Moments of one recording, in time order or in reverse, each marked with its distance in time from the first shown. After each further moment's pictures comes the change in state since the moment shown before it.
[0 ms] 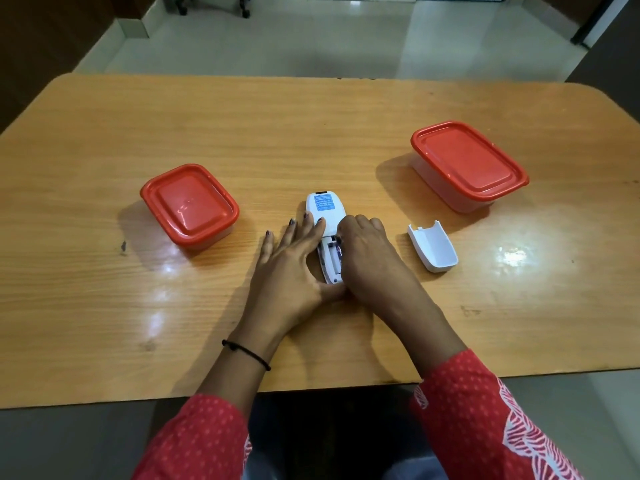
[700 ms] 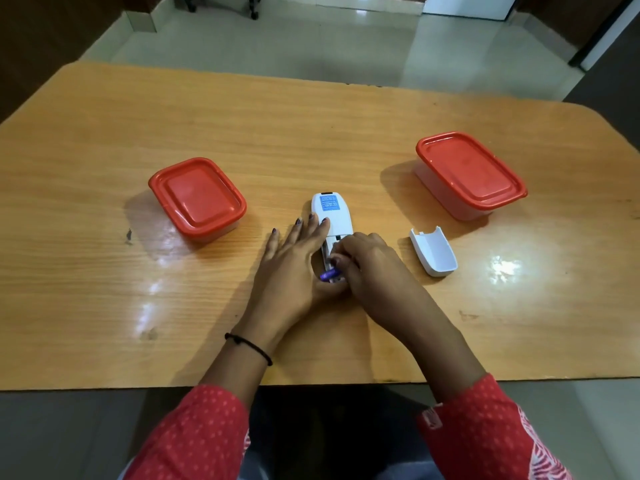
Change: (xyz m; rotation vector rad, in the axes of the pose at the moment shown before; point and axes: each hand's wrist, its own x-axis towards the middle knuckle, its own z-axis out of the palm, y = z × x) left_hand -0.001 -0.004 -0.002 0.061 -0.024 0.045; right_hand -0.019 0.002 0.000 0.164 0.019 -0.137
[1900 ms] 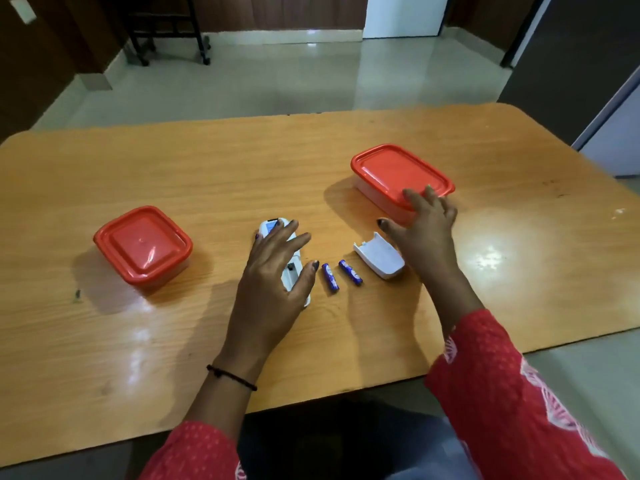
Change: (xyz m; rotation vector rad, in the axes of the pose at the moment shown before) left_hand 0.005 0.039 0.013 -0.224 0.308 0.223; right_hand 0.007 0.116 -0.067 -0.046 0.540 0.544
